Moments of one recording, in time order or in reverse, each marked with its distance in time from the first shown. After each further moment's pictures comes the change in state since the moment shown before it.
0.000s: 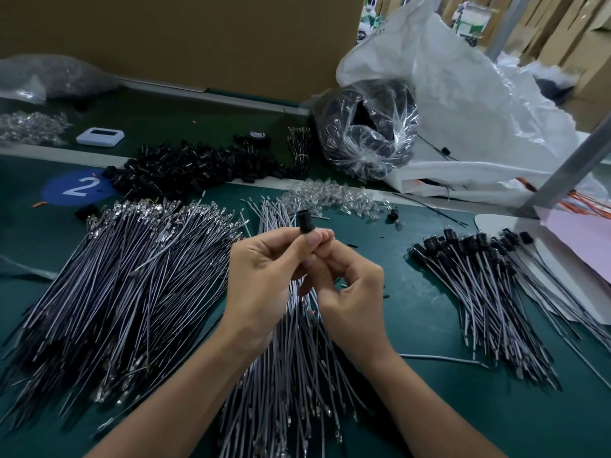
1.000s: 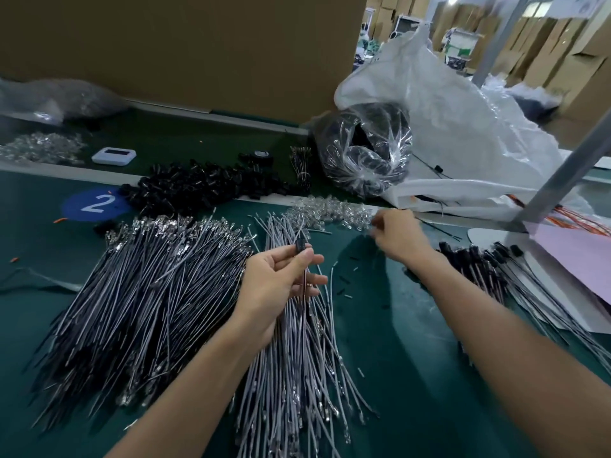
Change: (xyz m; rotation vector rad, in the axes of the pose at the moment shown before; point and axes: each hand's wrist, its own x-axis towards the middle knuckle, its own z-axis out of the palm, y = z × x) left_hand 0.015 -0.007 -0.019 0.101 -0.008 -0.329; right_hand 0.123 0.056 -0.087 -1.110 -0.272 0.399
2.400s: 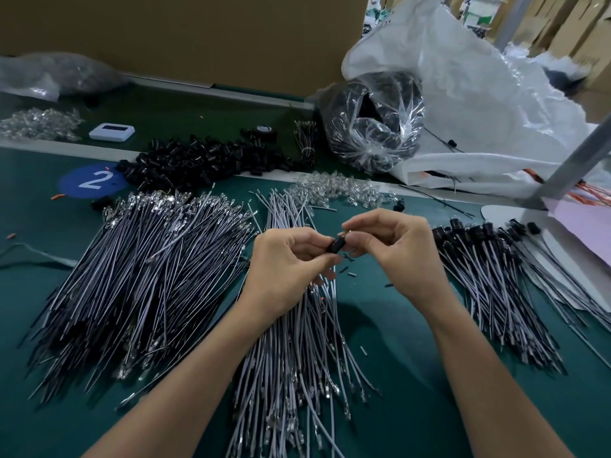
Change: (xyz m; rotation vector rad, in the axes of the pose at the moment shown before) left_hand 0.001 -0.013 0.005 0.400 -0.116 0.351; right_hand -0.100 -0.031 0.002 0.928 0.081 -0.299
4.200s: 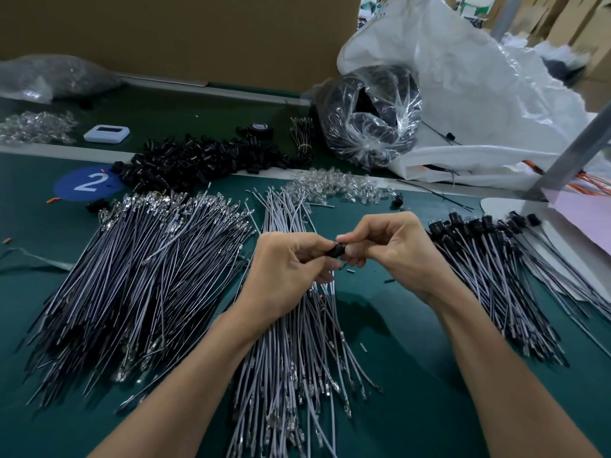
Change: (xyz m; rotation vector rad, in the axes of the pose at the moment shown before) left_hand 0.000 -0.006 -0.001 0.082 -0.064 0.122; right_hand 0.004 0.001 -0.005 0.185 -0.230 0.071
